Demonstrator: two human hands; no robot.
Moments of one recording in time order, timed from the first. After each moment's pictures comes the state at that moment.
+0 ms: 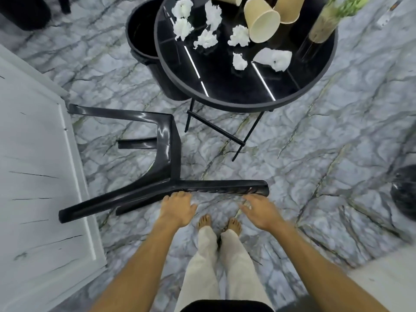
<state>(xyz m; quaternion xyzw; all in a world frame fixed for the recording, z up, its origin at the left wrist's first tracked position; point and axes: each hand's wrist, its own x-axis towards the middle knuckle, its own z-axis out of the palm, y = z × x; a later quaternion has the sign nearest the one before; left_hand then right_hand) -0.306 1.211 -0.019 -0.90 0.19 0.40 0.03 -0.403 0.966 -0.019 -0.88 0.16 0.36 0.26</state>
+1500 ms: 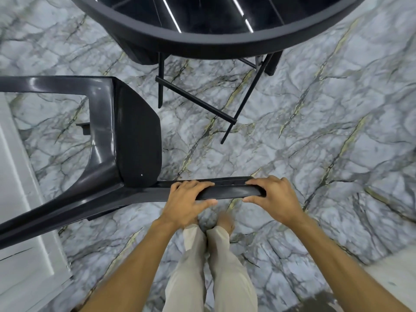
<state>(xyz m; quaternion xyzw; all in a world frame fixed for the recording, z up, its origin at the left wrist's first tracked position) -0.299 1.115 -0.225 -0.88 0.26 0.33 -0.23 -0.388 0.857 -0.196 -0.93 0.13 0.20 0.29</state>
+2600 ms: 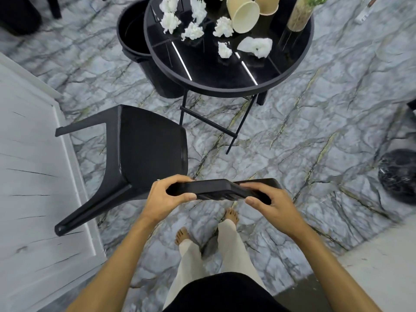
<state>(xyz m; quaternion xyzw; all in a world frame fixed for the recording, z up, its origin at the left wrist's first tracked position) -0.343 1.234 0.057 -0.80 0.15 0.26 -0.51 -0.478 0.962 0.080 -0.83 0.12 0.08 0.54</state>
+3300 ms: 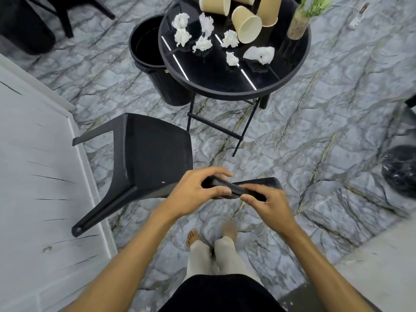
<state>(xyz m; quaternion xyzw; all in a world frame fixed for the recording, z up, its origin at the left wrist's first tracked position) -0.348 1.226 0.144 -0.77 0.28 0.33 -0.46 -0.481 1.035 0.102 -0.85 0.14 -0.03 0.51</state>
